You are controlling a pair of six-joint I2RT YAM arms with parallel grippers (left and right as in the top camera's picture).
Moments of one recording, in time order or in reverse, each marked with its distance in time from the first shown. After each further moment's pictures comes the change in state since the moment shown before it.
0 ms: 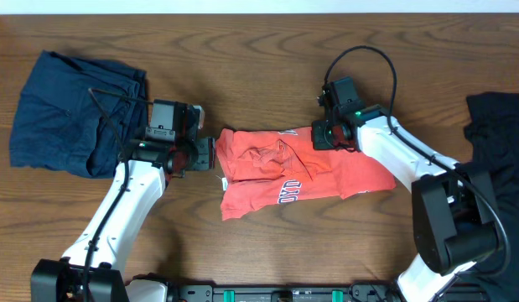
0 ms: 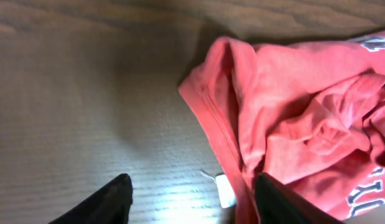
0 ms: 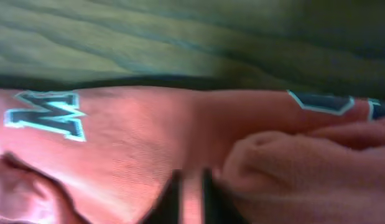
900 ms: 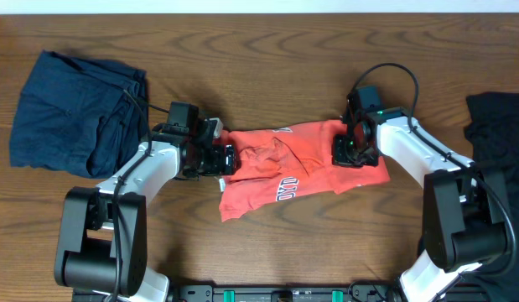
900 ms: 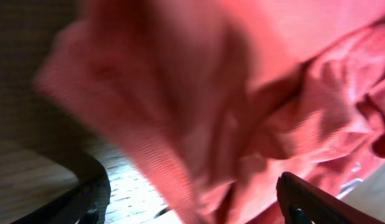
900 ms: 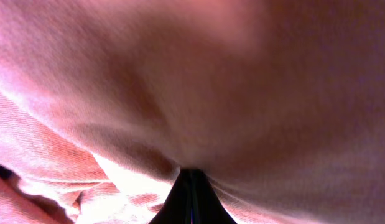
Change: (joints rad) left arm -0.001 0.282 -0.015 0.122 0.270 -0.004; right arm -0.117 0.006 -0.055 -0.179 -0.095 0.036
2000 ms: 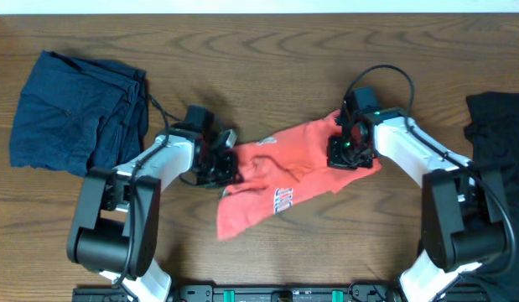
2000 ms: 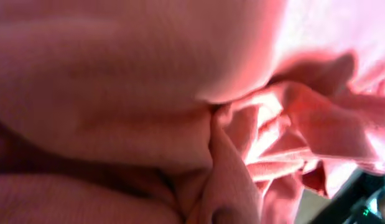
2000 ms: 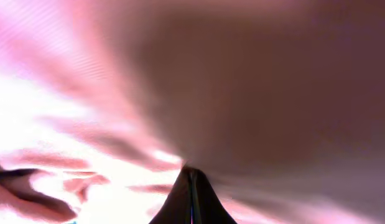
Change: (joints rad) left arm -0.050 0.091 0.053 -0.189 0.095 -0.085; right arm -0.006 -0.018 -0.004 -0.040 -0.072 0.003
